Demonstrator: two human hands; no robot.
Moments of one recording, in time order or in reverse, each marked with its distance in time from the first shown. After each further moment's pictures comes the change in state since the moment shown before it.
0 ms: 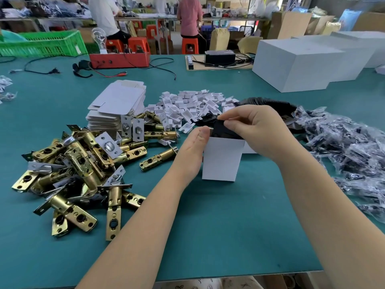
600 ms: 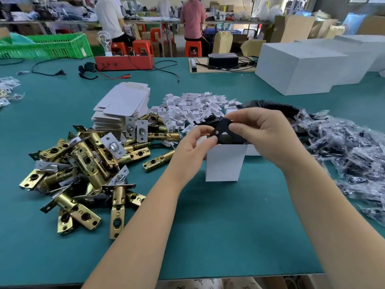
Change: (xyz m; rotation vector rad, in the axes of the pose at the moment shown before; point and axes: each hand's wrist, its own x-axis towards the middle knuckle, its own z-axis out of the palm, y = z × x) left_hand -0.009 0.012 -0.008 0.072 -0.006 0.062; right_hand -0.007 0.008 0.000 0.262 0.031 -0.074
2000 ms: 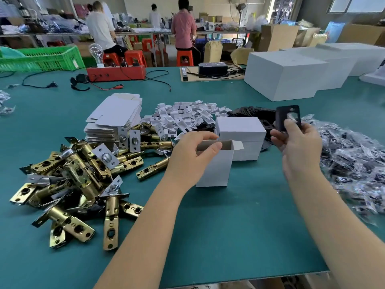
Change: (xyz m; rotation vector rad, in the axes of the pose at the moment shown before) left_hand -0.002 0.020 0.011 0.414 0.051 0.159; right_hand -0.008 0.059 -0.048 0.559 0.823 0.296
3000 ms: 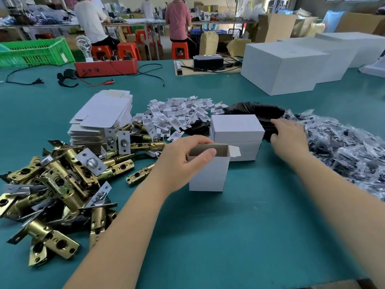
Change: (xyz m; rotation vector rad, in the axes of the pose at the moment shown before) left_hand 0.010 -0.008 -0.013 0.071 -0.166 0.157; right_hand 0.088 0.043 -0.027 -1.628 -0.317 -0.372
